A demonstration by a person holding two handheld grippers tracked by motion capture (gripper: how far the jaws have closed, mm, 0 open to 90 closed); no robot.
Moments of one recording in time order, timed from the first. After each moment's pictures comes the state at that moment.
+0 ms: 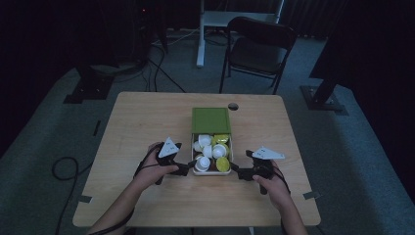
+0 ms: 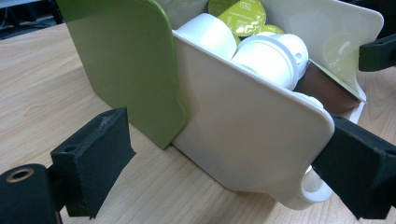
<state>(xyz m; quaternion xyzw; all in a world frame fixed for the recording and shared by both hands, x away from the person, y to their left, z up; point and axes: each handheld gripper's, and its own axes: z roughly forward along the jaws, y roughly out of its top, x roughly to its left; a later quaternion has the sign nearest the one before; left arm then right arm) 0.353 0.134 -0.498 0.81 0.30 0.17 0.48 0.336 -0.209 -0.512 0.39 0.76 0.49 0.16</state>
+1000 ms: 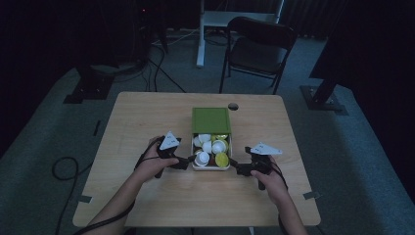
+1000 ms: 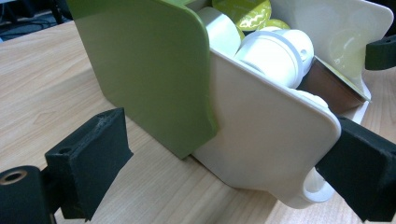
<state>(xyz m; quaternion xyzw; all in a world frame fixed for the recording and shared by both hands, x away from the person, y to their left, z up) 0.376 0.135 -0.496 0.81 0.30 0.17 0.47 0.351 -0.206 -0.512 0.40 0.76 0.49 0.17</state>
